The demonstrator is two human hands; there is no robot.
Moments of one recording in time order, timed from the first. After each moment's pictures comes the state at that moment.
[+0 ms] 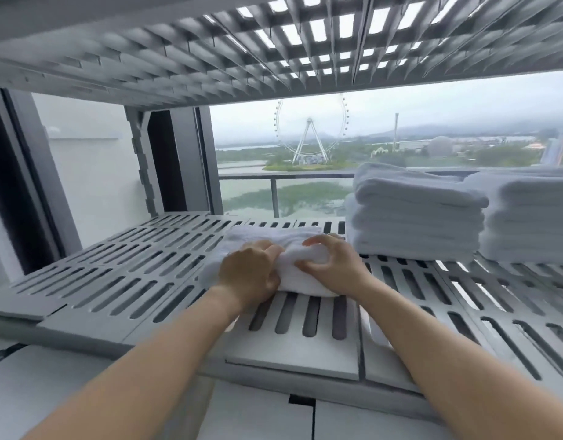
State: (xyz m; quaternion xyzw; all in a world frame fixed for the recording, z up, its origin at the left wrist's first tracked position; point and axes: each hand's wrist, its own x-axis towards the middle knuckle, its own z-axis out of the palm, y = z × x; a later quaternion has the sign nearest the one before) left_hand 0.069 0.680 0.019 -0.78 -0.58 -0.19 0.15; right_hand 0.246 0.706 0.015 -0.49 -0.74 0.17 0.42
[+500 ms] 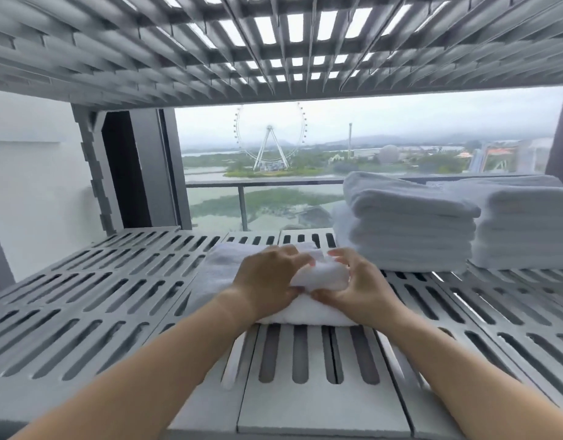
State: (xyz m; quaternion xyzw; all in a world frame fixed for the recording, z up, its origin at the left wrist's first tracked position) left_hand 0.074 0.731 0.038 -0.87 -0.44 -0.19 0.14; right_hand 0.251 0.708 0.012 -0.52 -0.71 0.12 0.46
